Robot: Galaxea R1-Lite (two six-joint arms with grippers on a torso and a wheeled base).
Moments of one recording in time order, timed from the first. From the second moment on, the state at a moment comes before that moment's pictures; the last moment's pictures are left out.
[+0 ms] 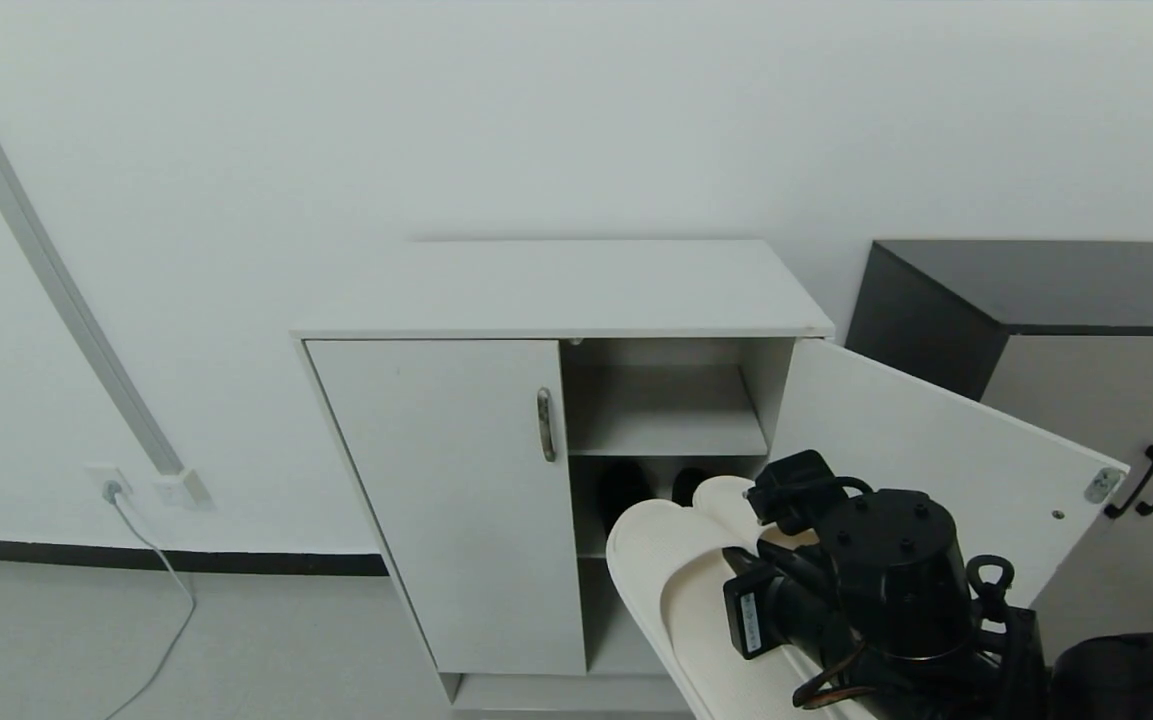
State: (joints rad) left arm 0.00 0.00 0.00 0.00 -0.03 0.01; right arm 0.90 1.81 -0.60 -0.81 -0.47 0.18
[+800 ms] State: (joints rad) left arm 0.00 0.00 0.00 0.00 -0.03 0.02; right arm 0.90 1.82 -0.60 -0.81 -0.47 0.18
